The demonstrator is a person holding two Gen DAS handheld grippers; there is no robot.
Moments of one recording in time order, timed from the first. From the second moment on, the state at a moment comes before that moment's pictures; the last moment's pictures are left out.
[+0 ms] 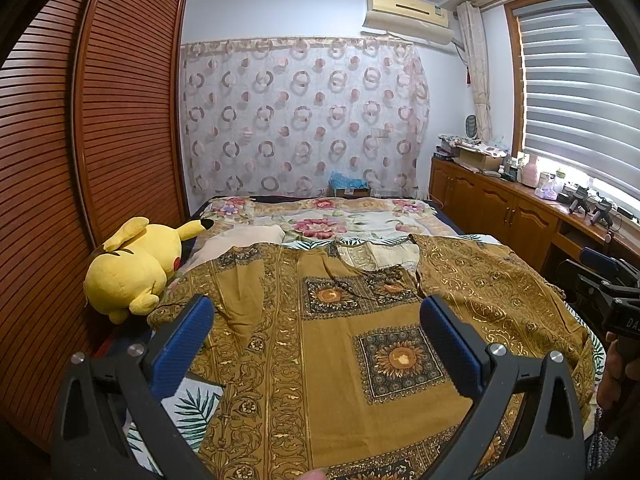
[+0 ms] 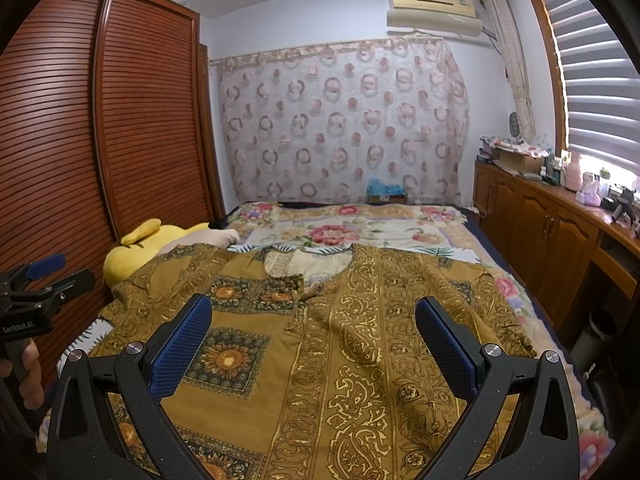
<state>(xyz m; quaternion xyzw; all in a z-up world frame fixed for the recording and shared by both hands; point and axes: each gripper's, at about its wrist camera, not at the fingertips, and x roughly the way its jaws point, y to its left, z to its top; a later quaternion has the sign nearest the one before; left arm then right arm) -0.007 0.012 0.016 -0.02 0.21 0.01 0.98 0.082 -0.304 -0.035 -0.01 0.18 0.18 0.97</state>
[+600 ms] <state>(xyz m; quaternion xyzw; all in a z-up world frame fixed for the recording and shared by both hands) -0.007 0.010 0.015 -0.02 0.21 0.02 0.98 0.079 -0.302 -0.031 -0.01 0.18 0.18 0.97</state>
